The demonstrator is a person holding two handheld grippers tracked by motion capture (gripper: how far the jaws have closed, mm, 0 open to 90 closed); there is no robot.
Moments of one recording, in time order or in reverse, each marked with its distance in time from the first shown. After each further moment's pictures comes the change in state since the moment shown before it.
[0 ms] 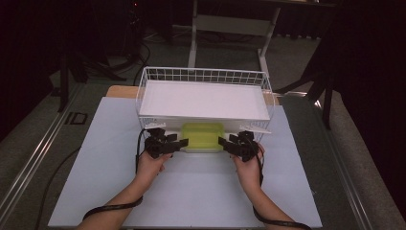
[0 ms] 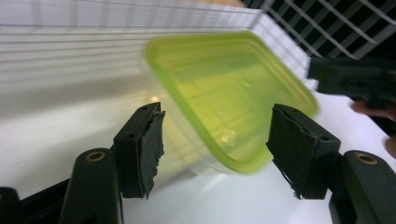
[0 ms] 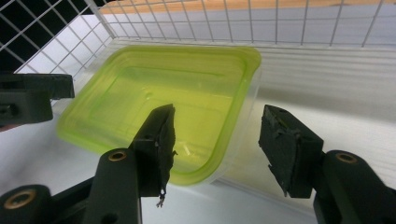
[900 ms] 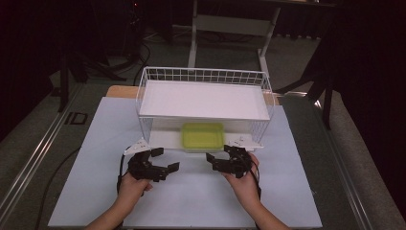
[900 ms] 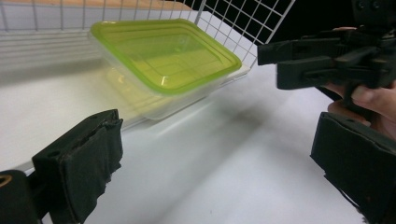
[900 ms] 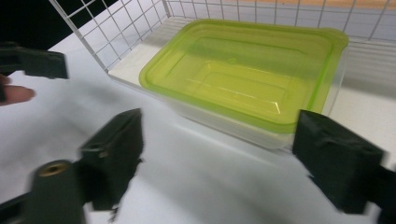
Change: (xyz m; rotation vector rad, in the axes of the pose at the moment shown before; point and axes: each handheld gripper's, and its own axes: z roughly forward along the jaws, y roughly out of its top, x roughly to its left) left arm -0.023 -0.043 -0.066 -0.071 -0.108 0.098; right arm 0.045 -0.027 -0.021 0.002 0.077 -0.124
